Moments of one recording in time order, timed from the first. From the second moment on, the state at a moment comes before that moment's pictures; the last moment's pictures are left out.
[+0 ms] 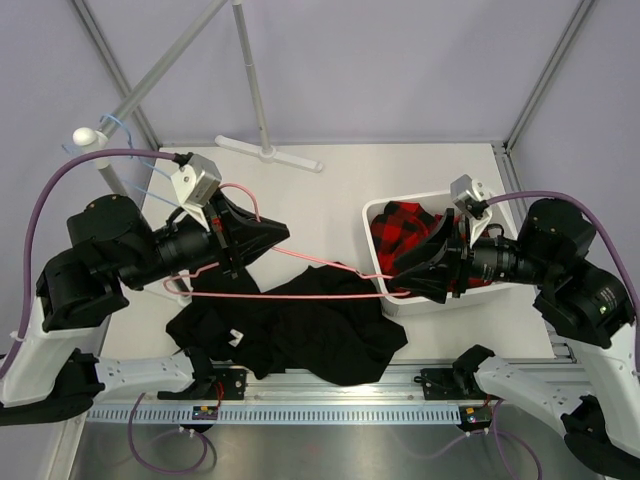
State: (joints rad) left arm -1.07 0.98 1.74 -0.79 0.05 -0.23; right arm 0.61 0.86 1.50 -0.81 -0.75 0.18
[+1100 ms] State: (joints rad) left arm -1.07 0.99 1.36 -0.81 -0.42 -0.37; right arm 0.61 0.89 1.63 -0.78 -0.13 0.21
